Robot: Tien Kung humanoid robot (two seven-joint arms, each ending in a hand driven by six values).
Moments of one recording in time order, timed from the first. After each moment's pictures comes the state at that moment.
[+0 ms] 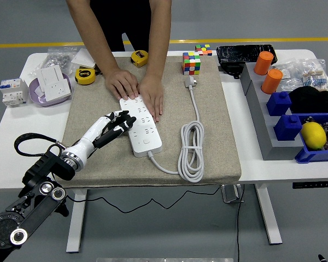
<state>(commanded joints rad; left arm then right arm) -0.22 0.19 -1.05 -1.38 1.54 0.09 0.15 0.06 -0.12 1.41 0.18 -1.06 0.00 -0.02</state>
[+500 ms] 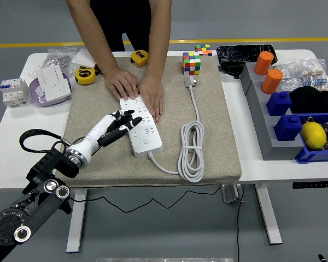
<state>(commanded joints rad) -0.26 0.20 -1.01 -1.37 1.56 0.09 0.16 0.06 -0.12 1.40 0.18 -1.06 0.00 -0.02</state>
